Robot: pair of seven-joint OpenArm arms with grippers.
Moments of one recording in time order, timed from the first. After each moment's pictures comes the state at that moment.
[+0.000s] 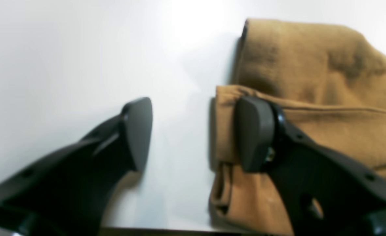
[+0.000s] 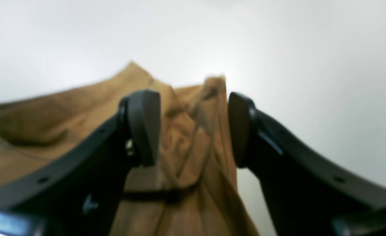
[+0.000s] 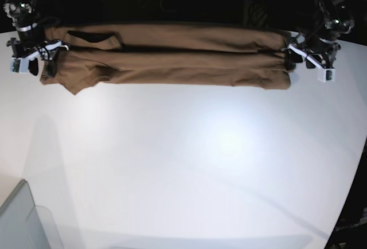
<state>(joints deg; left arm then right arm) 19.6 -9.0 -29.5 91.8 -21.1 -26.4 39.8 -26.3 6.5 35.4 98.2 16.6 26.0 -21.2</state>
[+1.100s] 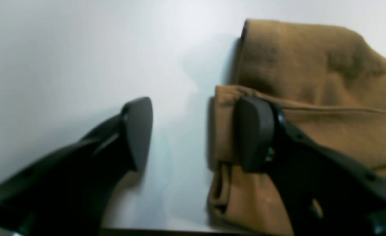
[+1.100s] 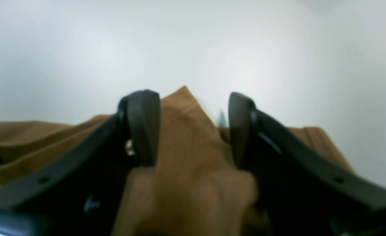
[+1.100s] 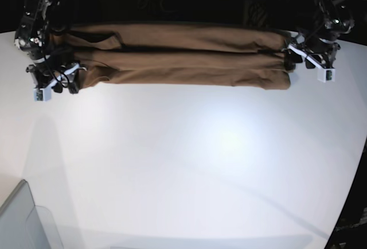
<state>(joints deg) 19.6 -8.9 -29.6 91.8 -21.4 -26.3 39.8 -13.6 10.6 25.1 87.7 16.4 25.9 -31.5</state>
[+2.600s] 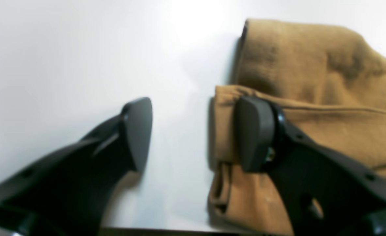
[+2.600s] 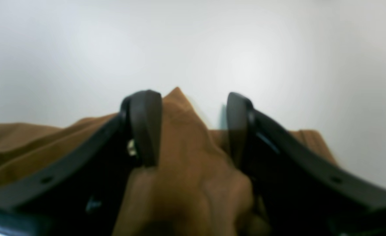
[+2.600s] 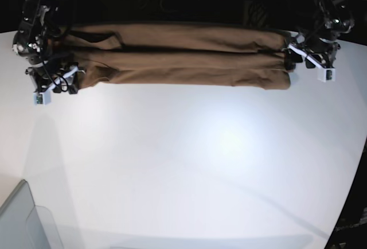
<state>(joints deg) 19.6 -8.9 -29.6 91.8 -21.4 -26.4 39.8 -11.2 11.5 25.1 86.1 16.4 26.0 -35.7</state>
